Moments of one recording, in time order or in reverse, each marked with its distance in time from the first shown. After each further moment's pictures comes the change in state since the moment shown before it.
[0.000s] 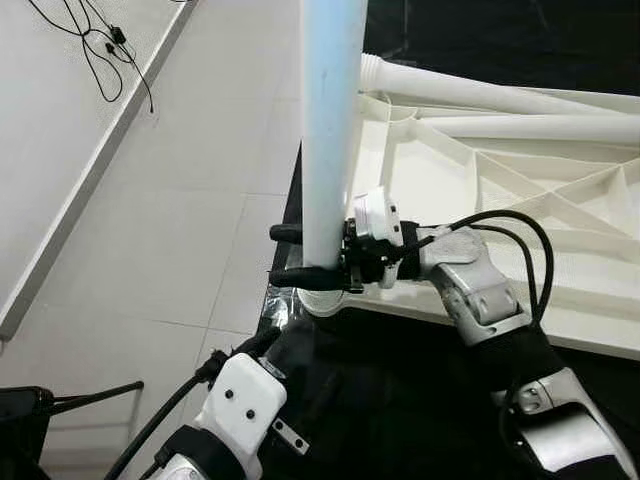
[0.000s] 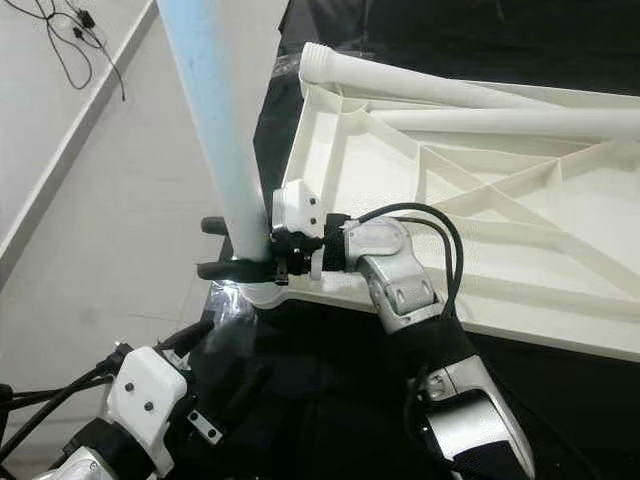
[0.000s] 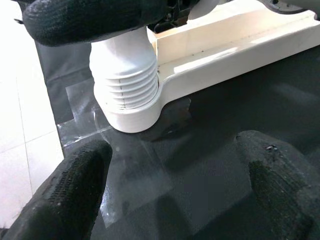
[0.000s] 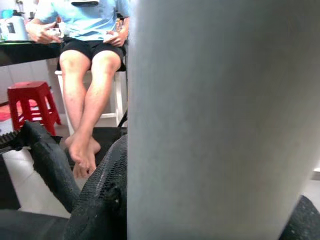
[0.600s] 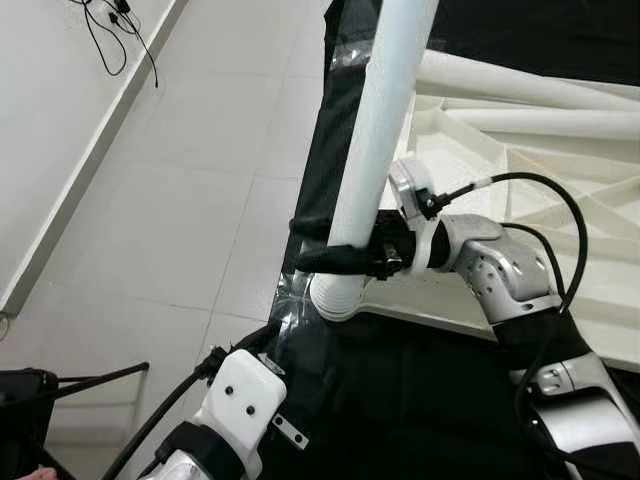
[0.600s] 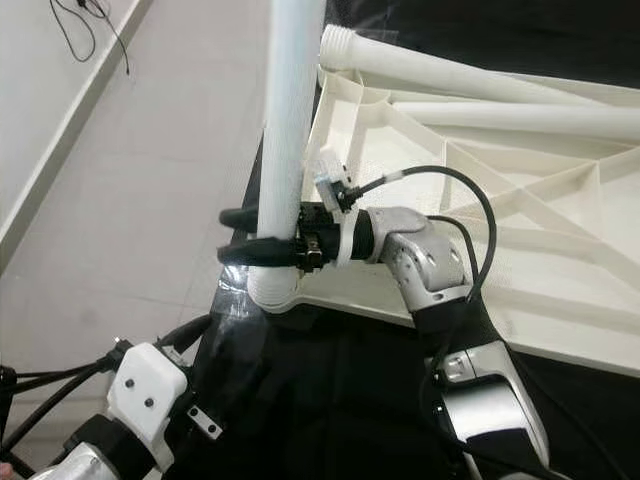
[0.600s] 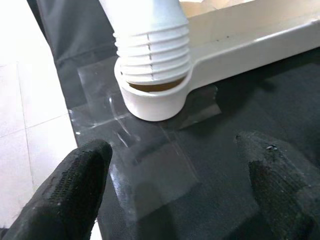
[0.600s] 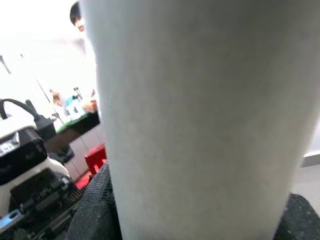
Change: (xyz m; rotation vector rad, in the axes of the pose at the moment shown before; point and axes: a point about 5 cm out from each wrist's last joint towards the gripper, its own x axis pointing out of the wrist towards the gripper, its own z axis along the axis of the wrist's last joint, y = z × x) left arm 0.002 0.001 0.001 0.004 -0.006 -0.002; right arm -0.023 -0.010 0.012 0.422 -0.168 0.073
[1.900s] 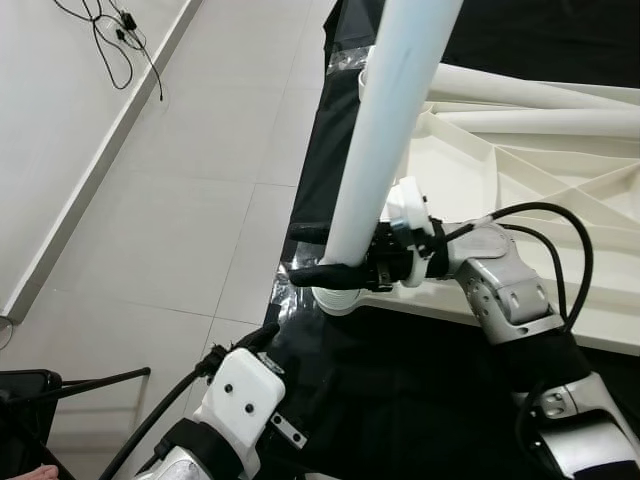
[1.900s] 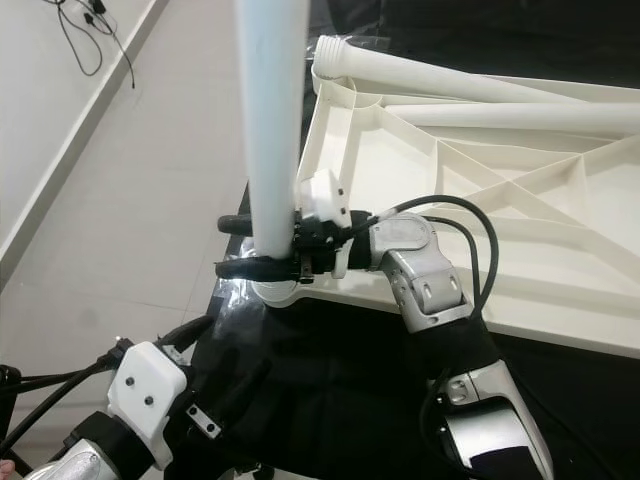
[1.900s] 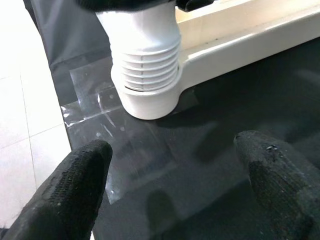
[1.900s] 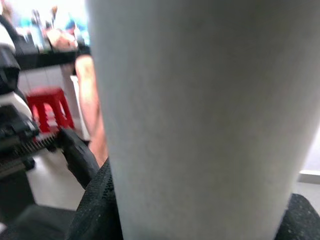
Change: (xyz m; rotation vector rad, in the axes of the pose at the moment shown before) left arm 0.002 0.003 -0.002 0.009 0.004 -0.004; right arm 0.007 0.010 -0.002 -0.431 0.147 -0.073
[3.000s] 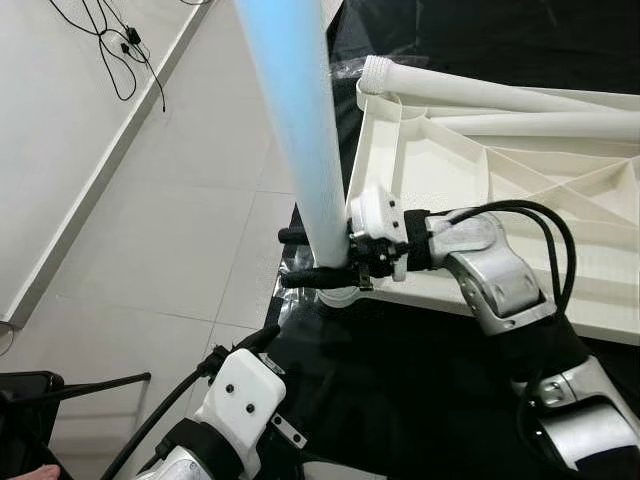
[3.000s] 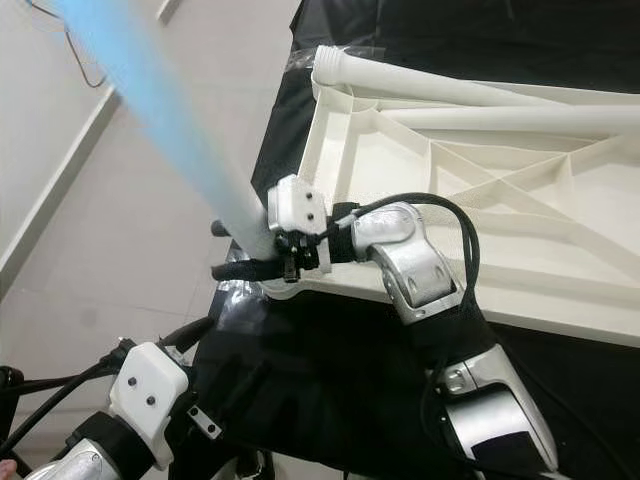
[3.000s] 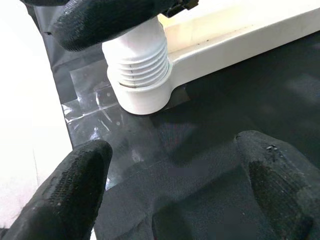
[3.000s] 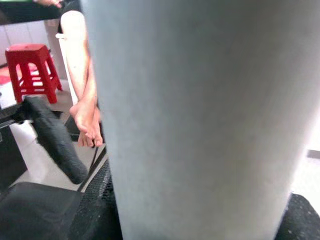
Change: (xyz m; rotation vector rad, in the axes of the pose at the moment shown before) left arm 0.000 0.000 -0.001 -0.001 0.003 -0.005; right arm 0.009 -0.007 -0.008 0.024 0.185 -0.018
